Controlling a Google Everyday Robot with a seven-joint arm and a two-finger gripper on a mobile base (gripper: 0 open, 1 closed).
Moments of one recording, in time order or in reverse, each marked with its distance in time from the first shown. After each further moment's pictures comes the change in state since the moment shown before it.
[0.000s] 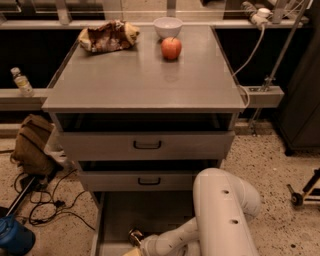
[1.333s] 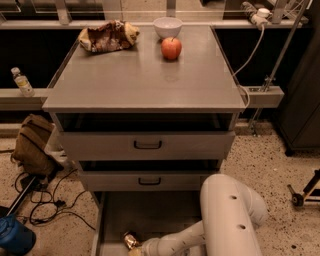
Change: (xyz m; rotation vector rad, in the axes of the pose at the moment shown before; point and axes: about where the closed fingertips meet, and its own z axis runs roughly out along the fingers) arm 0.014 0.002 0.004 -0.034 -0.004 0.037
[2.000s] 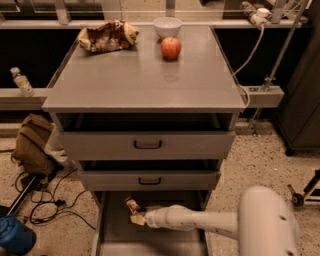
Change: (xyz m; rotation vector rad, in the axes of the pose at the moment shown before) arm -0.143 -0.036 -0.042 -0.060 -0.203 -0.077
